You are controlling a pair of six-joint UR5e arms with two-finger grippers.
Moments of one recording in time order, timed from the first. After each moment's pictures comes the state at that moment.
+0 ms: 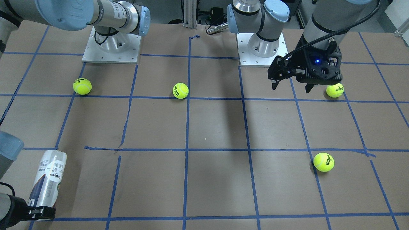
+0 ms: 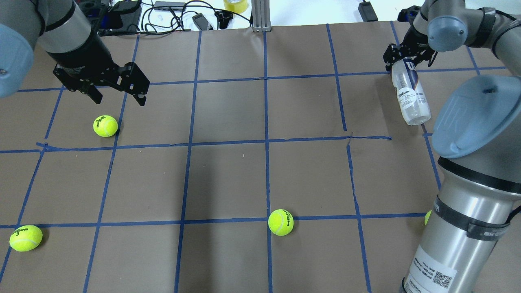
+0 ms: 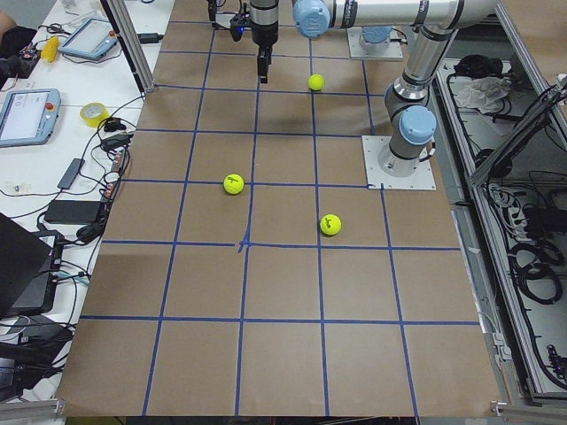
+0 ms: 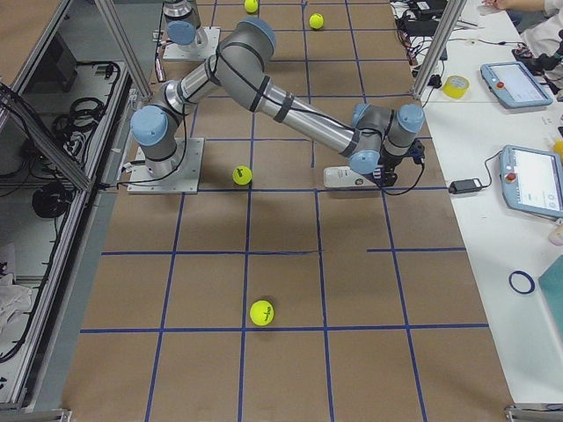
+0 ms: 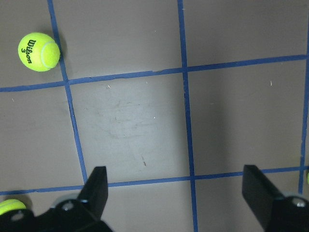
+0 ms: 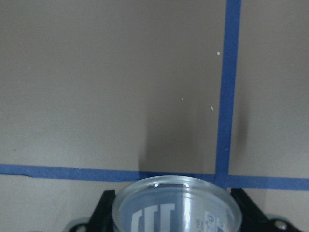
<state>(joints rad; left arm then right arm) -1.50 -1.57 -1.59 -1.55 1.60 0.16 1.29 -0.73 1.12 -1.96 -1.53 -0.32</state>
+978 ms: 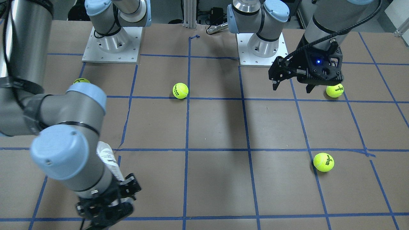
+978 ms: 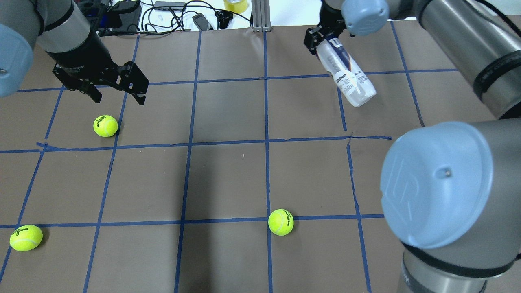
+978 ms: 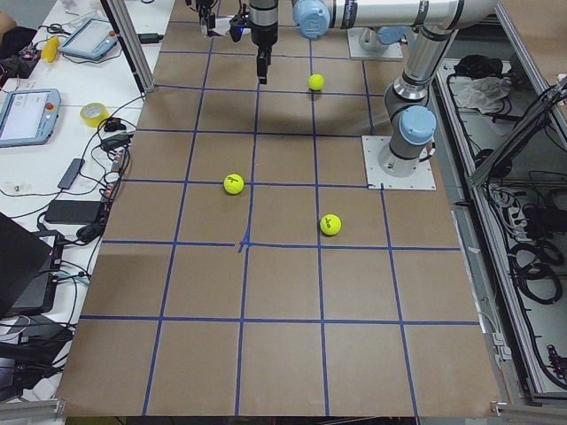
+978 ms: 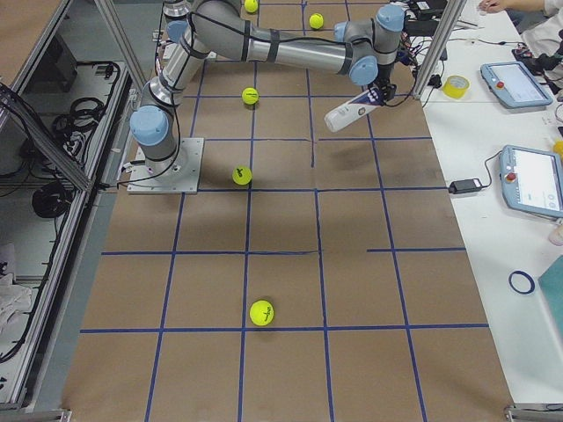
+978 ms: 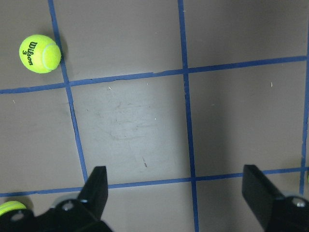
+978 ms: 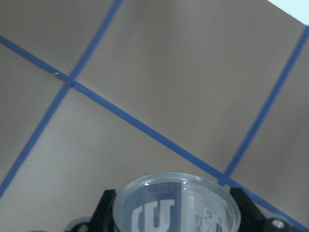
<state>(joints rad) -1.50 -1.57 -1.59 -1.55 1.59 0.16 1.70 -0.90 1.12 -1.96 -1.53 -0.52</state>
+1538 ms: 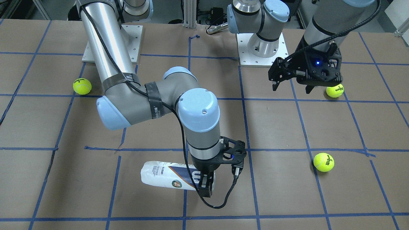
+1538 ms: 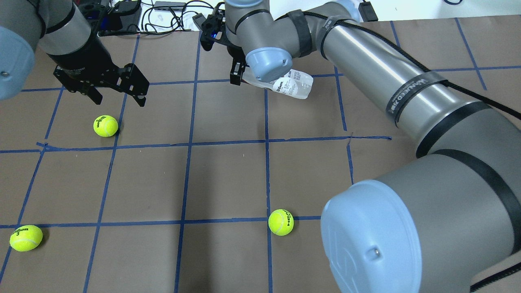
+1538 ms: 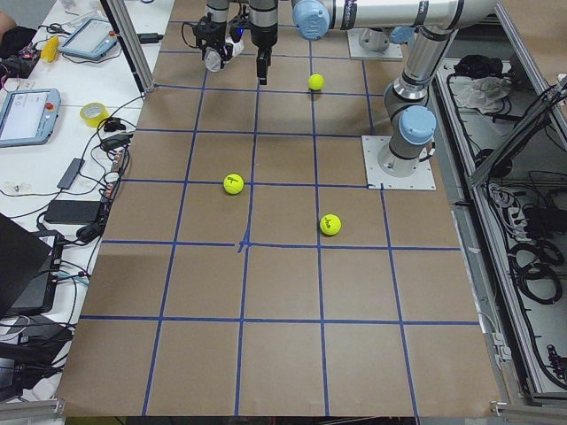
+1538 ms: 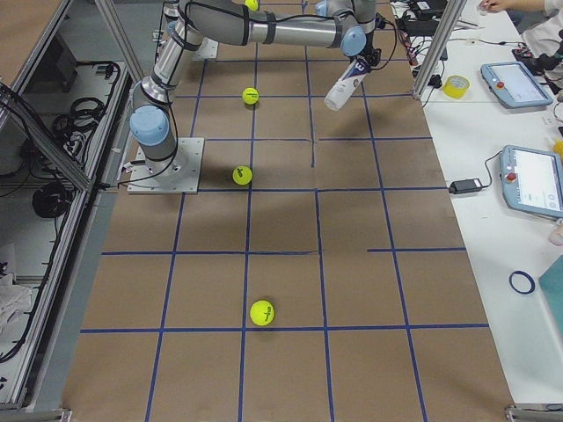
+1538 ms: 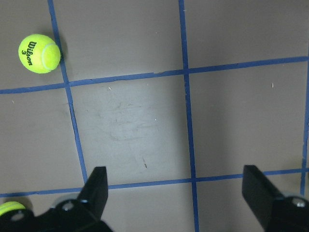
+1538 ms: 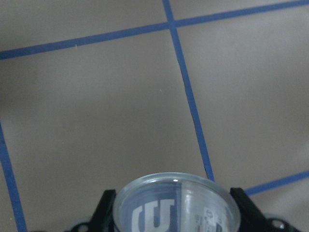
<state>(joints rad) -1.50 -1.57 -1.60 -1.54 1.59 0.16 1.97 -0.86 1.16 -2.14 -1.52 -1.03</state>
